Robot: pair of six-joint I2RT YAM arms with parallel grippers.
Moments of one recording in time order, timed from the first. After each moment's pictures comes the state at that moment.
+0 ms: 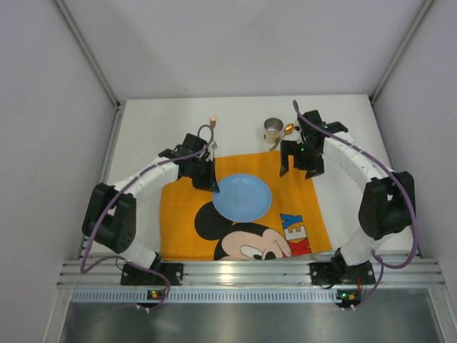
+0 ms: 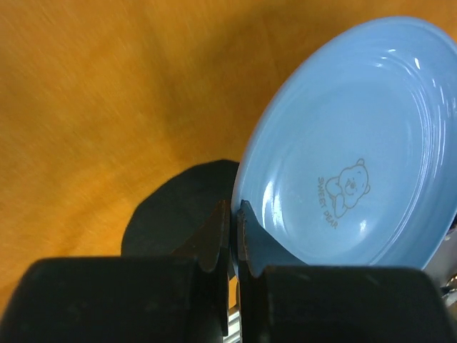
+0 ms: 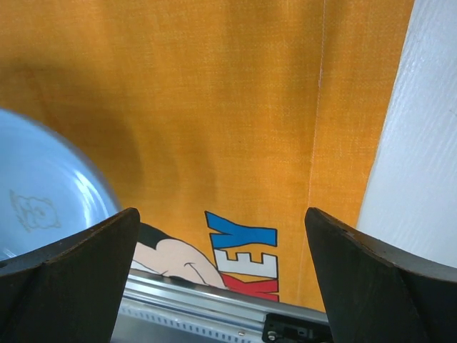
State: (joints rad) left arm -0.42 1.56 1.09 -0.56 0.36 -0.39; right arm 0.31 1.65 1.35 -0.95 -0.13 0.33
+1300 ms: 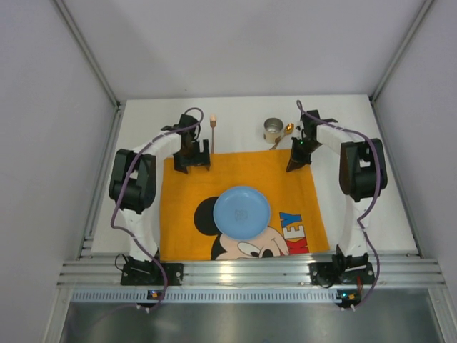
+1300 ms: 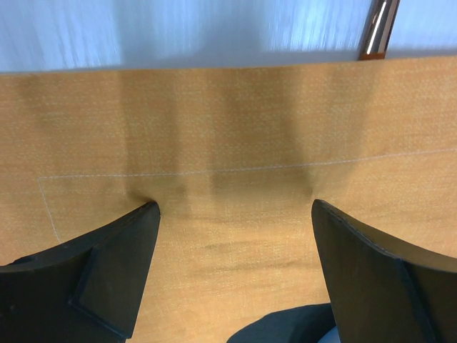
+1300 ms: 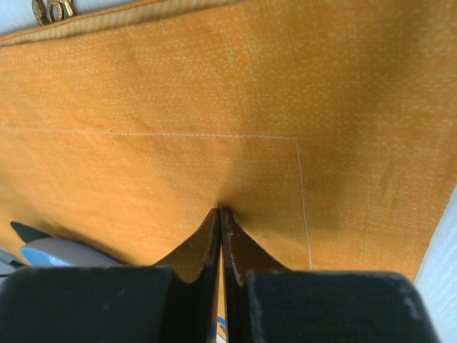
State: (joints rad) left arm -0.26 1.98 1.40 -0.65 0.04 -0.36; right arm 0.17 2.09 1.52 -0.77 -0.32 0.36
